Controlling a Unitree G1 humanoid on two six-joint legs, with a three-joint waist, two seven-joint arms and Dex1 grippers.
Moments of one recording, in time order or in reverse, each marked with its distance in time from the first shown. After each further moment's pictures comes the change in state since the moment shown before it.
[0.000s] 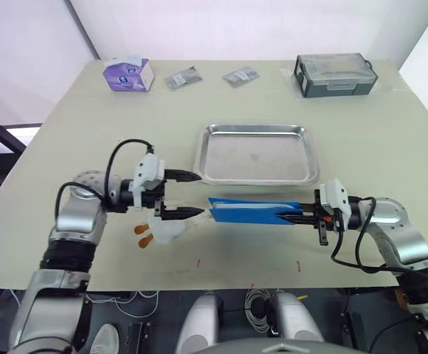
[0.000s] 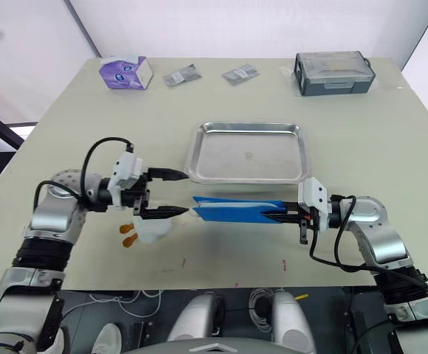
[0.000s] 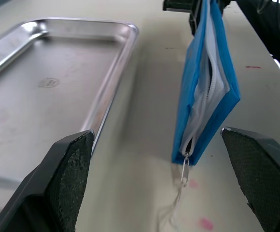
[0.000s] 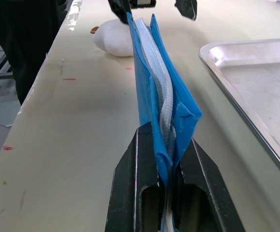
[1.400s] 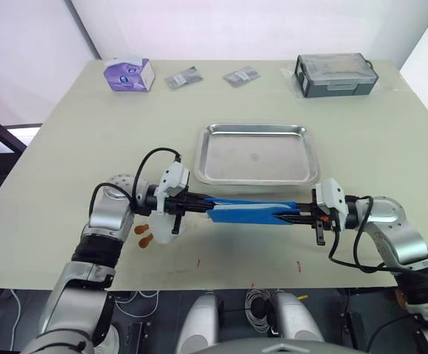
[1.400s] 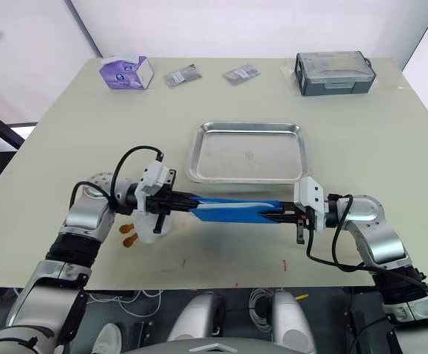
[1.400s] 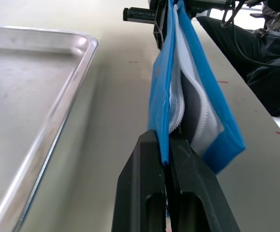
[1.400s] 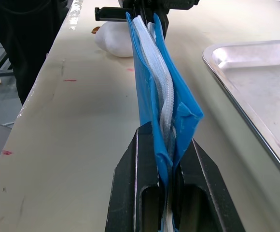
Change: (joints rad) left arm -0.029 -0.107 -0.067 0.042 0.011 0.018 -0.074; right arm -0.004 -0.001 0.007 -0.034 -0.010 0.044 -0.023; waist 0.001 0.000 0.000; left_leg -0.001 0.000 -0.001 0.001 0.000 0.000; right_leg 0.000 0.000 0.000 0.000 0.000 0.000
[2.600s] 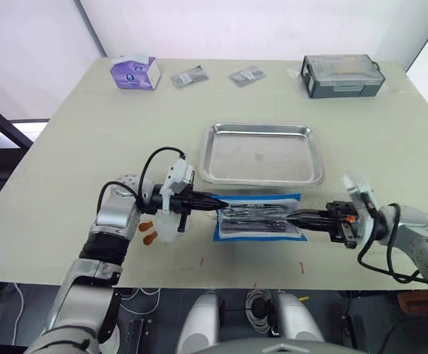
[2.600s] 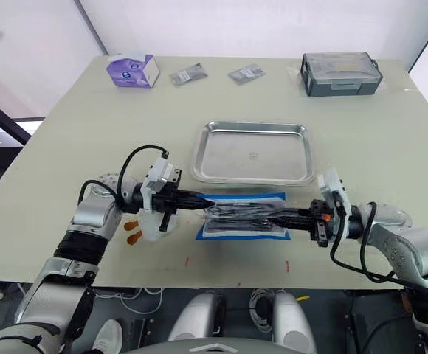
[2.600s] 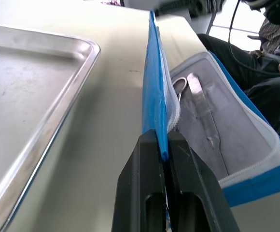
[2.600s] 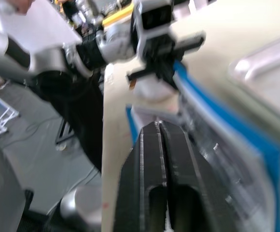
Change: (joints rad) left arm -0.043 -0.048 -0.004 0.056 -0.022 0.052 0.001; right arm 0.121 -0.124 -0.125 -0.246 0.378 0.514 -0.068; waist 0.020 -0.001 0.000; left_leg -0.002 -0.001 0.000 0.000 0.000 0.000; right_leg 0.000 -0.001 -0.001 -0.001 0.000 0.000
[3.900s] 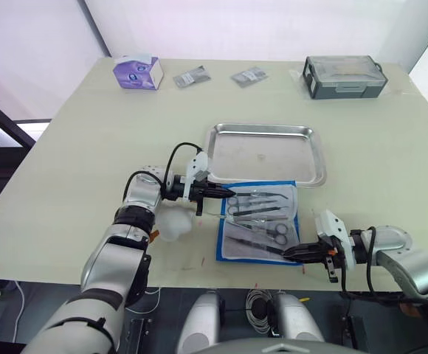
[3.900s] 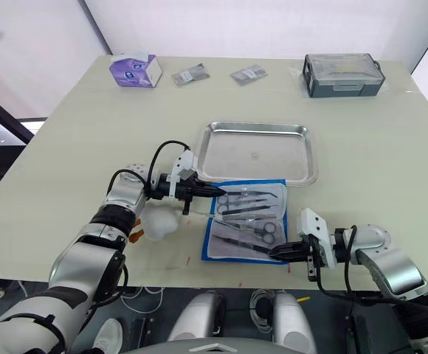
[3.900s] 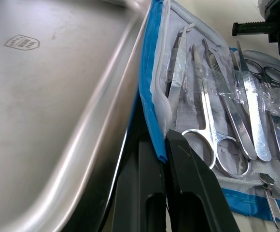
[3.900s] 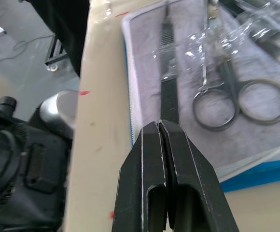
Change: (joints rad) left arm -0.271 -0.144 -0.037 0.555 0.254 -0.209 0.063; right arm 0.080 -0.026 0.193 0.101 -0.332 -0.260 0.080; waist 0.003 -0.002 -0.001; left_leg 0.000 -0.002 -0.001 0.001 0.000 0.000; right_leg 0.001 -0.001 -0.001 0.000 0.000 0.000
